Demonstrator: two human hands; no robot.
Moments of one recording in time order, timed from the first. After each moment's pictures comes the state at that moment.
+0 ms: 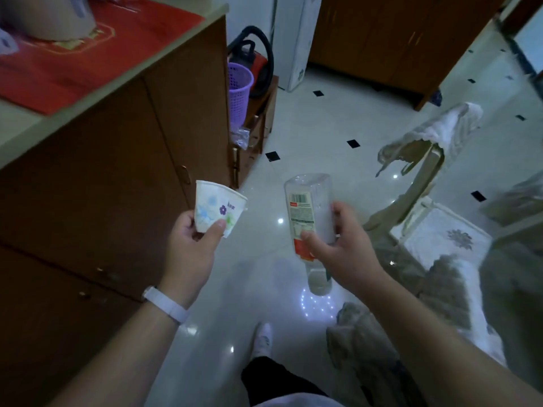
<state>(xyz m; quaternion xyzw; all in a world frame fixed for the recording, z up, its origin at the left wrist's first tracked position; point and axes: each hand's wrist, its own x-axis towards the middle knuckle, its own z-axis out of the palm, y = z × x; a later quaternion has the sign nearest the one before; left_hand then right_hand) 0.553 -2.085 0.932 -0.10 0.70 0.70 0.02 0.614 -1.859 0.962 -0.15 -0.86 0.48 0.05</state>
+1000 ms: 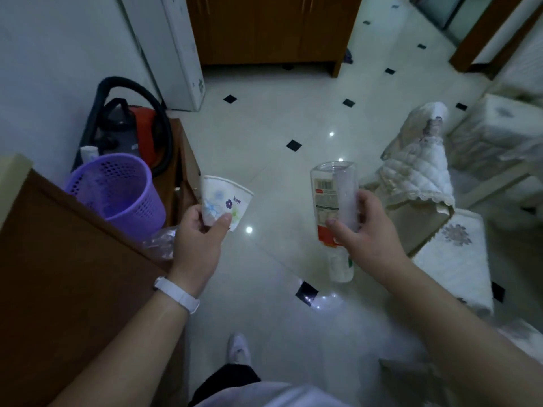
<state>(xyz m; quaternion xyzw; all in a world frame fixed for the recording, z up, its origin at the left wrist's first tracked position) 0.033 -1.810 0.909 0.11 0.73 0.65 0.17 0.218 -1.615 0.952 -0.38 -0.79 0.44 0.17</state>
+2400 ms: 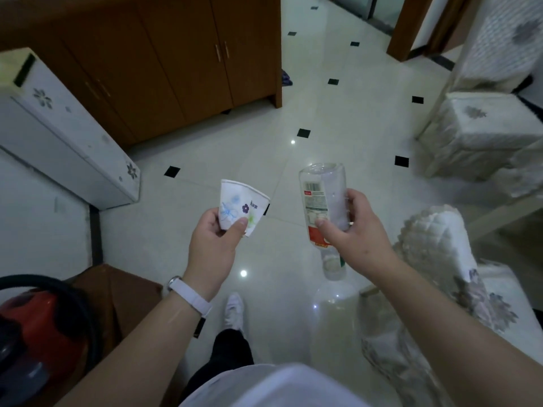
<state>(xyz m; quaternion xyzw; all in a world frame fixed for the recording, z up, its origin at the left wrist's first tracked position) -0.267 -1.288 0.935 0.24 0.71 0.59 0.29 -0.061 -1.166 0.942 -0.49 -0.70 0.46 0.25</state>
